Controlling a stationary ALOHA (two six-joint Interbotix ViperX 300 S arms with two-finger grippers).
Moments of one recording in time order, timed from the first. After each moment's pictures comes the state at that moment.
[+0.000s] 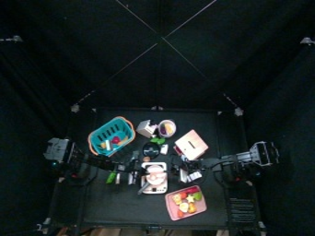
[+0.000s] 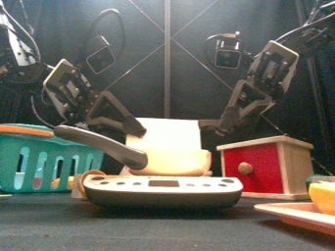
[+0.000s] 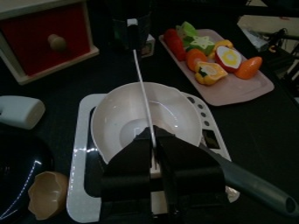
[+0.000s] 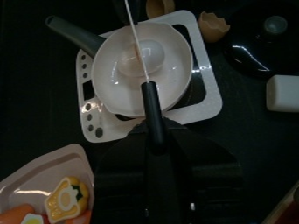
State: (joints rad) left arm -0.12 0.05 0.99 0.01 -0.69 -0.08; right arm 0.01 -0.21 0.88 -0.02 0.02 0.27
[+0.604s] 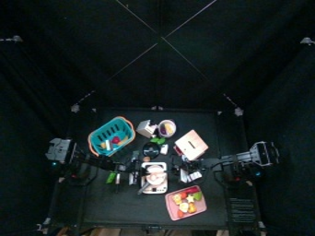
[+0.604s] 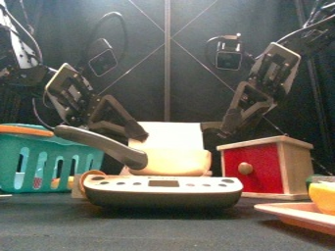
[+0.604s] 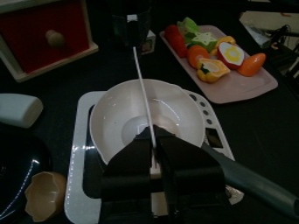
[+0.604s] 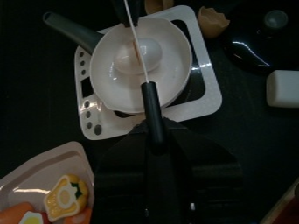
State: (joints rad) left arm -0.12 0.07 0.98 0.01 -0.68 -0.08; right arm 0.01 -0.21 0.89 -0.02 0.02 0.27
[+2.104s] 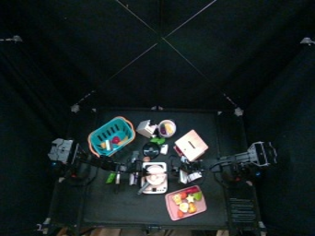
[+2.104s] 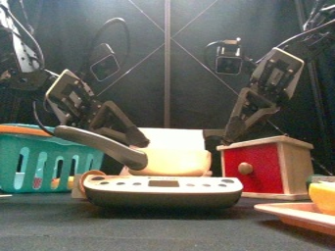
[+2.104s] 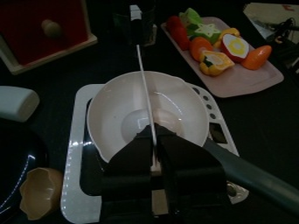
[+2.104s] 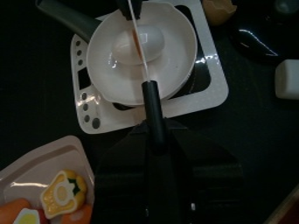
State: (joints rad) left arm -0.12 0.10 0.97 -0.01 -0.67 -0.08; right arm 0.03 -0.18 0.89 -0.02 0.02 0.28
